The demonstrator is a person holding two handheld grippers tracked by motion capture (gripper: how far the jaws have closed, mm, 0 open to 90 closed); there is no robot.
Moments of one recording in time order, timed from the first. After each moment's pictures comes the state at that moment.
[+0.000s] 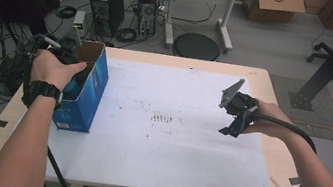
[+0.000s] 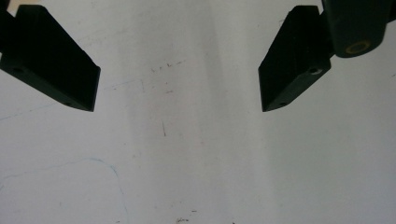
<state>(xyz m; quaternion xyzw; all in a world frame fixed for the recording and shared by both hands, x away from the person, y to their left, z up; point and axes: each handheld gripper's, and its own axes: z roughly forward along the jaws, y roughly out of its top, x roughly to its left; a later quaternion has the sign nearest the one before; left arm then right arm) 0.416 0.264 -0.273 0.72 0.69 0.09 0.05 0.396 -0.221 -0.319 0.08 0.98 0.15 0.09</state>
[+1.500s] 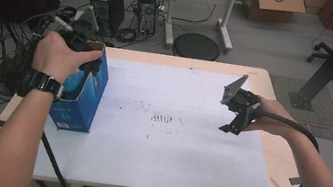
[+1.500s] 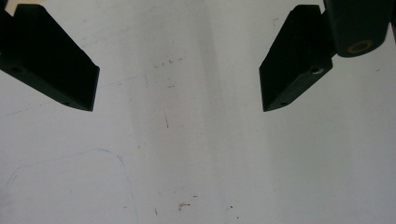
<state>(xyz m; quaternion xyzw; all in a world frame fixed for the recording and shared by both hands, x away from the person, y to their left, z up) 0.396 0.200 -0.202 0.79 0.60 0.11 0.08 0.394 -0.221 -0.305 0.08 0.98 0.16 0.09</state>
